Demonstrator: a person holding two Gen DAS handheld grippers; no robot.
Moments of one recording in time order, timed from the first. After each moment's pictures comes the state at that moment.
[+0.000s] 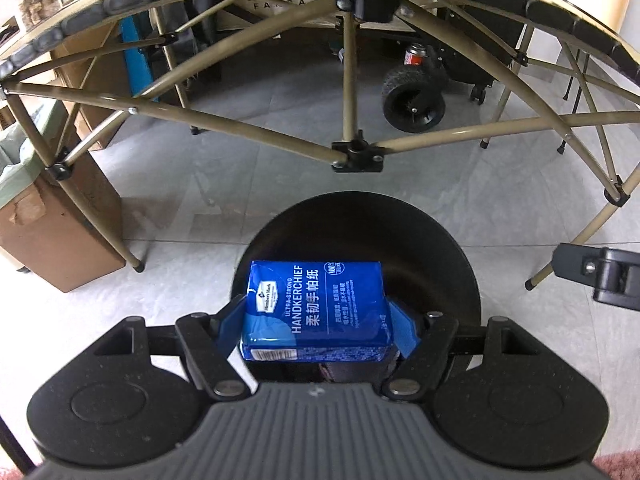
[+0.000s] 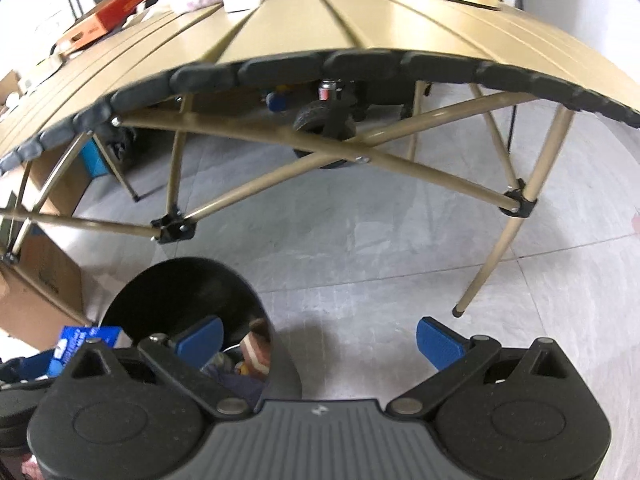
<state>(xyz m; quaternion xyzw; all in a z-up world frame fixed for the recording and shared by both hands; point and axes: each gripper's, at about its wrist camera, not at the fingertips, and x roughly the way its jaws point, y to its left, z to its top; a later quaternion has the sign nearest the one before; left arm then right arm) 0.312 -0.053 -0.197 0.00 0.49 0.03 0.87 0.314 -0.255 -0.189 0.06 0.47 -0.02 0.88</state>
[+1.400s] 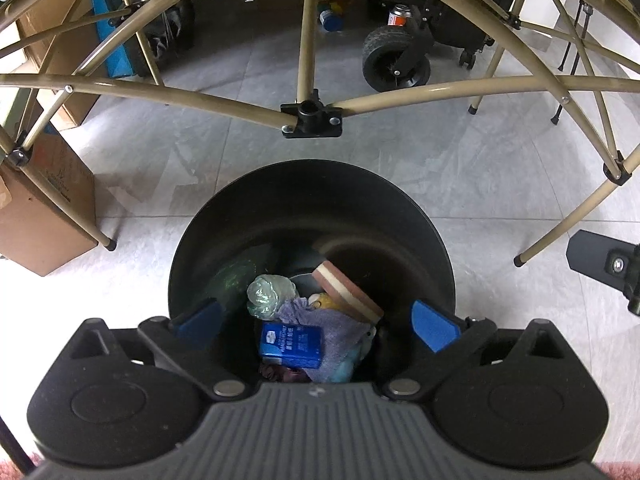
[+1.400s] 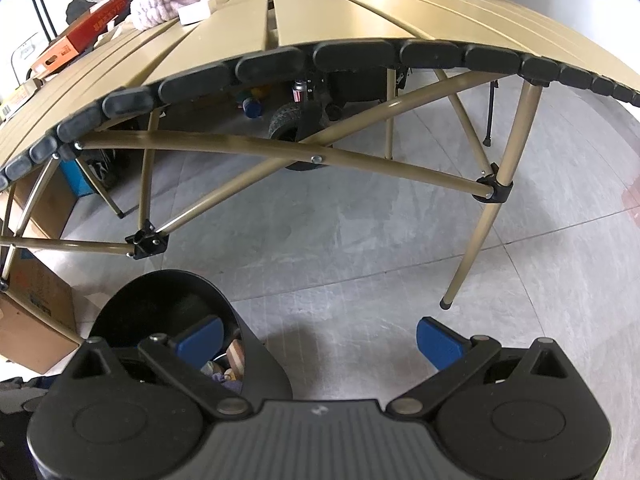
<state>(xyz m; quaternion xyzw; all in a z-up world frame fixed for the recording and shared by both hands) 0.338 -0.081 -0.223 0.00 0.54 0.02 0.84 0.315 -0.277 -0.195 0.08 0.47 -0.03 0.88</state>
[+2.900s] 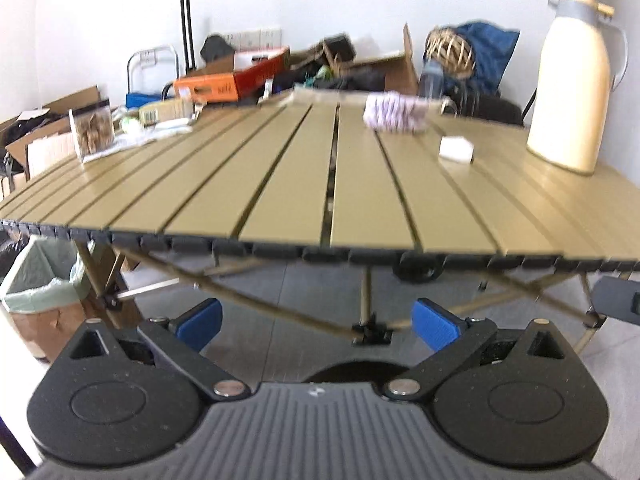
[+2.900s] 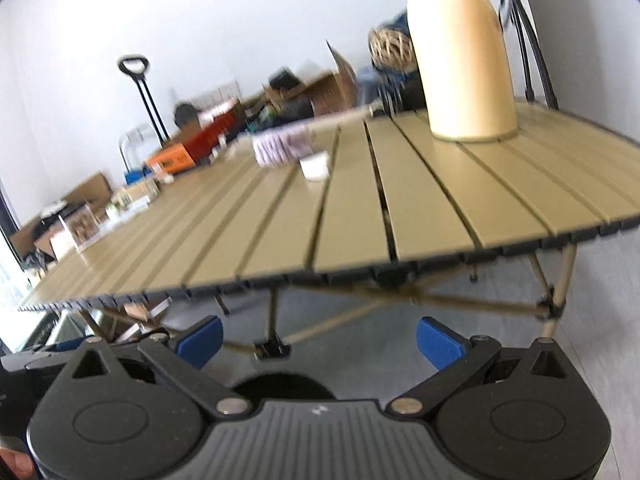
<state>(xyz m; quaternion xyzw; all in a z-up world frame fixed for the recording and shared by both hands) 0.294 -0.037 -0.095 0.00 0.28 0.05 0.96 0.270 -0.271 -0.098 0.12 0.27 0.10 0.95</state>
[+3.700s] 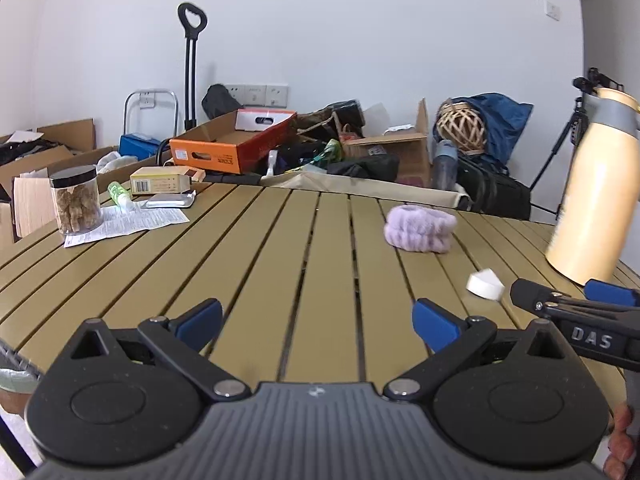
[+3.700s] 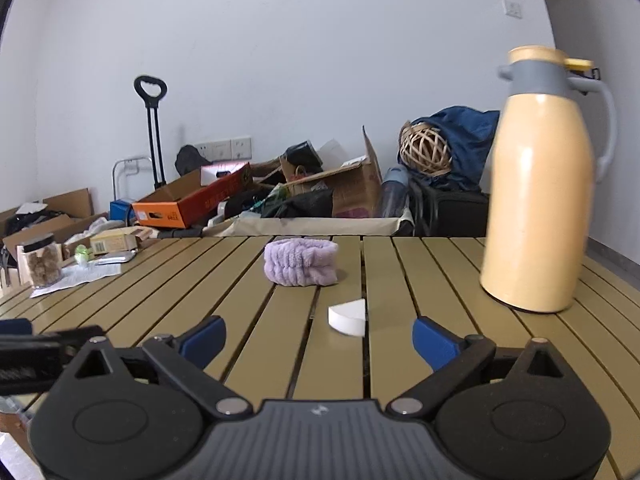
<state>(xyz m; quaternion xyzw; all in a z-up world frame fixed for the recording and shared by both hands) 0.392 0.013 -0.025 -0.04 0.22 0.04 0.97 0.420 -0.201 -0.049 0.01 0.18 0.06 0.98</state>
